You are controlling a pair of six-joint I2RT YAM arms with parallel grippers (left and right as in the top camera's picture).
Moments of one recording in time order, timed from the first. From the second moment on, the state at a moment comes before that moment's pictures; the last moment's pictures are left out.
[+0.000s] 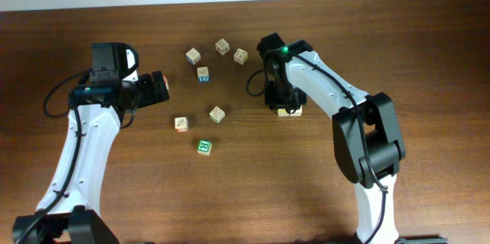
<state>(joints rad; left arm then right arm) 0.03 1.56 1.24 -0.72 0.02 -0.20 0.41 2.19 1.72 -1.11 0.03 0.47</state>
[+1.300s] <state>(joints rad) 0.23 1.56 1.24 -0.74 -0.03 -0.21 0.68 2.30 1.89 -0.84 -0.12 0.07</state>
